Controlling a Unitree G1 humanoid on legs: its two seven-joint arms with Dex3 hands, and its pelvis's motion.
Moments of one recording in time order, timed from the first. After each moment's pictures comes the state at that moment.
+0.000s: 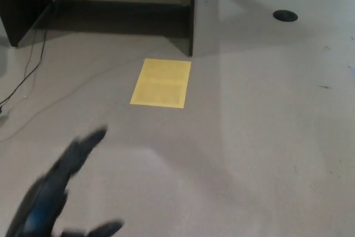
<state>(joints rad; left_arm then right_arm) 0.19 0.29 0.09 -0.11 0.25 -0.29 -0.12 -0.20 -0.50 0.22 1.26 -0.37 -0.26 0.03</state>
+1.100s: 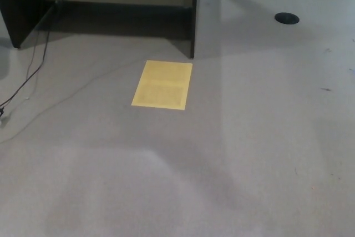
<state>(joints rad) 0.12 0.39 0.13 1.00 0.19 -0.50 -0.03 -0.16 -0.50 0.21 1.25 -0.36 -0.27 0.01</state>
